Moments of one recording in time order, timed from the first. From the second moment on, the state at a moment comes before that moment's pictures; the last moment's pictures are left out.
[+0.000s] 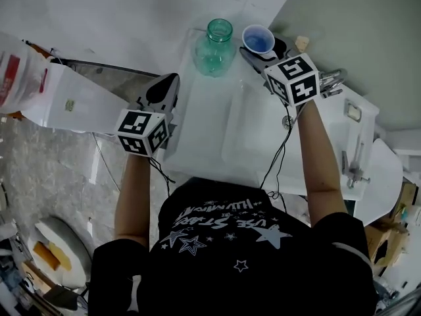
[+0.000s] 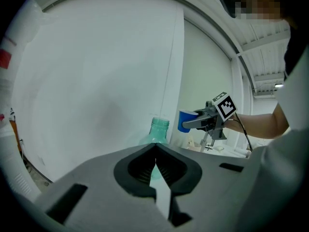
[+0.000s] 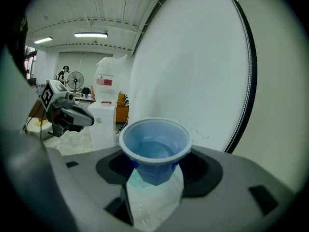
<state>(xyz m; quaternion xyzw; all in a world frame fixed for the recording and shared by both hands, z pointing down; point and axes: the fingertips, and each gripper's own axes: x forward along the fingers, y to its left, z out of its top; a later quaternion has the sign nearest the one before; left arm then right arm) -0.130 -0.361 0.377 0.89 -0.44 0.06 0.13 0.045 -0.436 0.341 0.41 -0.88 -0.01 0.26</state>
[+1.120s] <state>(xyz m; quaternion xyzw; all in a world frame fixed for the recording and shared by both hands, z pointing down) -0.157 -0.380 0.380 0.88 -0.46 0.04 0.14 0.031 -0.500 0.327 0.43 -0.79 -0.15 0.41</state>
